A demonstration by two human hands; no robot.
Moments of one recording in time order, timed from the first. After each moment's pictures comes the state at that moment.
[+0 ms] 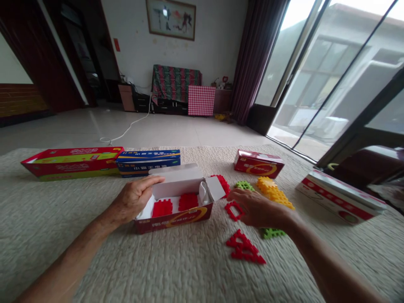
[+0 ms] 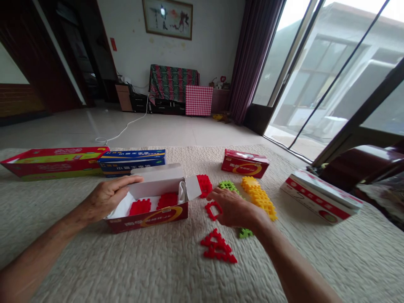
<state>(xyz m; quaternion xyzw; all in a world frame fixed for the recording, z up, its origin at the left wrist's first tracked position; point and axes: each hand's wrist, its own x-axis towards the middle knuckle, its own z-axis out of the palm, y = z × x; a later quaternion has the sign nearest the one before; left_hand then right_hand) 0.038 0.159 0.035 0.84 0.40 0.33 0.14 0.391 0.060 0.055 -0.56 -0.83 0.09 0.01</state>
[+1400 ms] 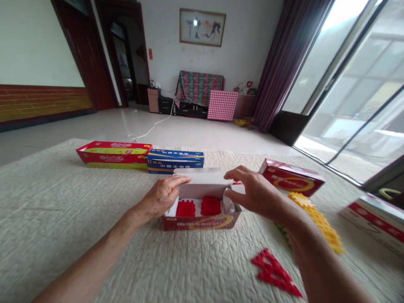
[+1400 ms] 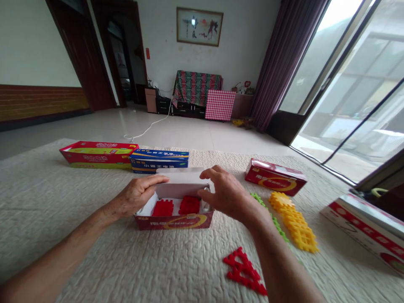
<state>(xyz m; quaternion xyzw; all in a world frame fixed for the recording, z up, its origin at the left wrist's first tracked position) 0.042 0.156 0.036 0.85 0.37 0.36 0.15 0.310 0.107 0.104 -0.55 -0.81 0.03 0.19</state>
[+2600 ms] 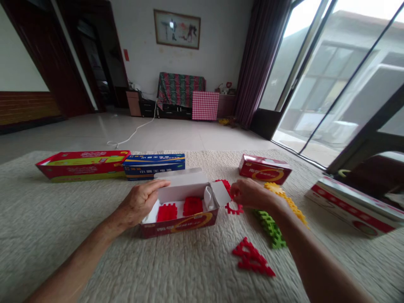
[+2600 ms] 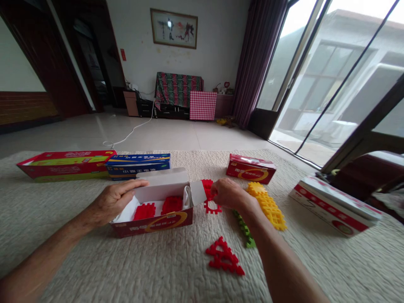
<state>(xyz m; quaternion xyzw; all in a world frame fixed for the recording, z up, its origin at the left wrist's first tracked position) 0.039 0.159 0.034 0.85 0.39 0.34 0.14 0.375 0.111 0.070 -0.65 -0.76 0.05 -0.01</state>
